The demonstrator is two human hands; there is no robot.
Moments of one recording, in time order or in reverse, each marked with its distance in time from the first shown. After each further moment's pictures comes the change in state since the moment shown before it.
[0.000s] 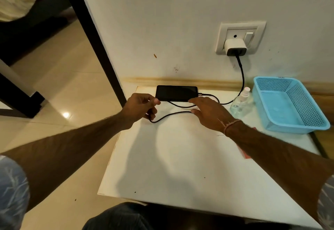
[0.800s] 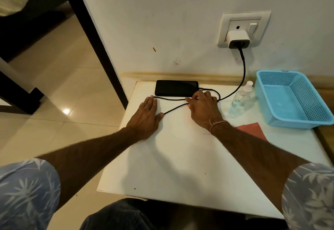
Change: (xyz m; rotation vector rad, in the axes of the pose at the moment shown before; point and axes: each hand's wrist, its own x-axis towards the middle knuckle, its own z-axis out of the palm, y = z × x) left_hand 0.008 -0.068 0.035 1.020 -0.037 0.187; right_hand 0.015 -0.014 0.033 -0.158 0.113 0.131
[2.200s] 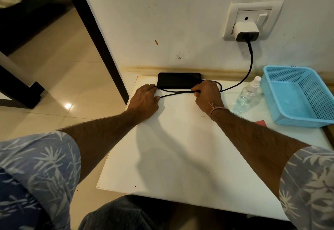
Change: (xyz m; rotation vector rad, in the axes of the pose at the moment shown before) left_hand 0.040 -0.010 -0.018 -0.101 0.157 -0.090; right_hand 0.038 0.007 0.005 0.342 0.067 0.208
